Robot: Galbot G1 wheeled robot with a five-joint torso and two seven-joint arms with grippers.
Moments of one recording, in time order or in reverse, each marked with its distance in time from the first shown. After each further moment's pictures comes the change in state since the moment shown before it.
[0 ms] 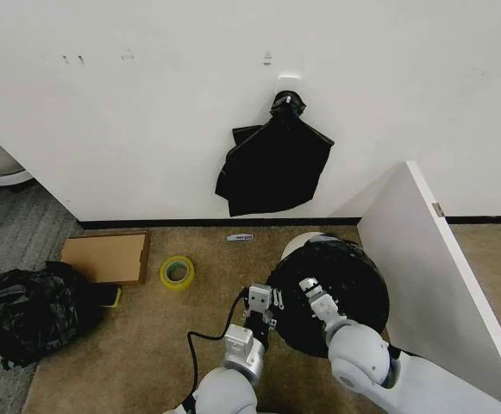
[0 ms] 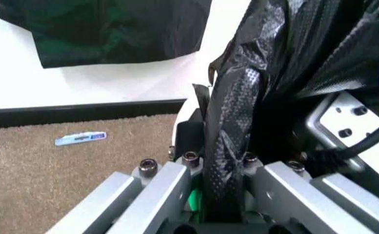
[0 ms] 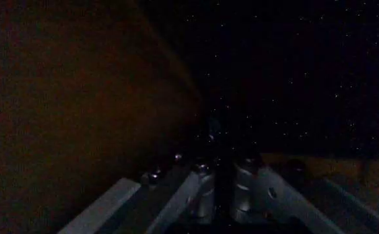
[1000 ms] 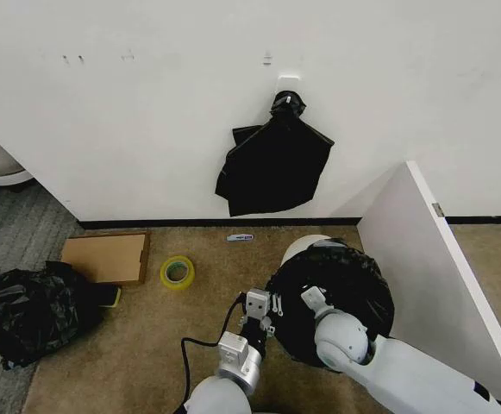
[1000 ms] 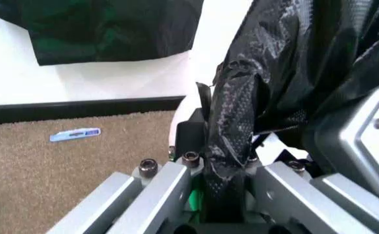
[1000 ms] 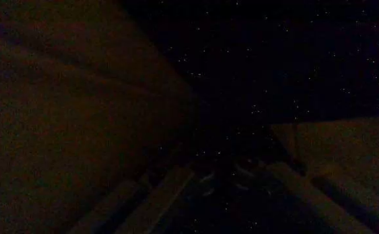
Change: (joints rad) left arm 0.040 0.027 -0.008 -0.056 -0.007 0.005 0.018; right arm 0.122 0.093 -0.103 -0.222 0.021 0.003 0.060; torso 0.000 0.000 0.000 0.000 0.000
